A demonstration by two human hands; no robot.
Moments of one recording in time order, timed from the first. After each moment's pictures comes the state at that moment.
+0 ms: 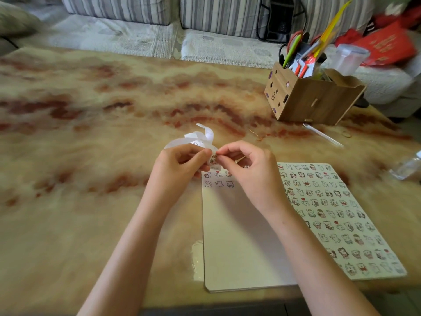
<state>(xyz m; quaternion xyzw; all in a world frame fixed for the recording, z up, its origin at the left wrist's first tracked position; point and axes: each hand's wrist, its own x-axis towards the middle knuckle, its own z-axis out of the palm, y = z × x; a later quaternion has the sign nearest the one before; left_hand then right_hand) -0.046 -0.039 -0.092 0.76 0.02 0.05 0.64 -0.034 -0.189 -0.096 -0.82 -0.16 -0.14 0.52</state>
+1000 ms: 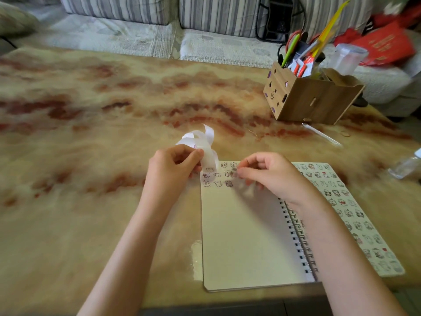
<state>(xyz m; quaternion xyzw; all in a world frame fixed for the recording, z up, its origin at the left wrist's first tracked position) -0.048 -0.039 -0.093 0.80 0.08 0.07 0.59 -0.031 -0.228 -0.082 -0.84 -0.02 0.10 0.53</state>
